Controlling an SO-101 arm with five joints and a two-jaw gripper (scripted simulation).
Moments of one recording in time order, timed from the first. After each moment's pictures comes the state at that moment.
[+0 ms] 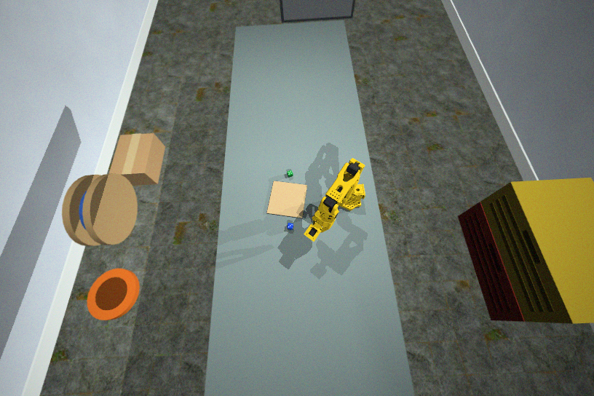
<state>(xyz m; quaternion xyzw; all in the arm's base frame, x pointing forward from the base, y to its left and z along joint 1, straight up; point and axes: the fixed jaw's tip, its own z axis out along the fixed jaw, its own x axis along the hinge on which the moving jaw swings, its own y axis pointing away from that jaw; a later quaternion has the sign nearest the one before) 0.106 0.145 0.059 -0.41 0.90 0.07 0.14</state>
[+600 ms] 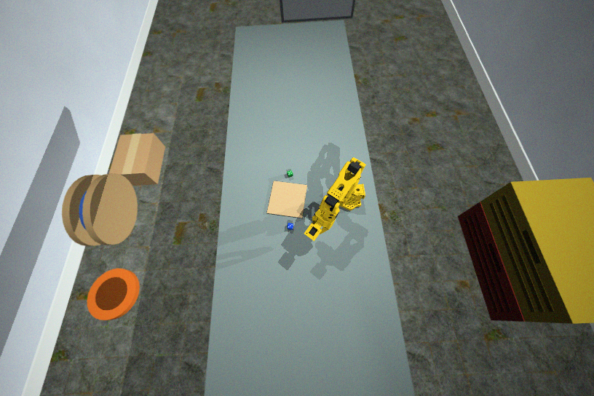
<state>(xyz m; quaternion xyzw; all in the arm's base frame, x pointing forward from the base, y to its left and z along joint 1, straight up) 0.110 0.151 0.058 -0.41 0.89 0.10 0.19</state>
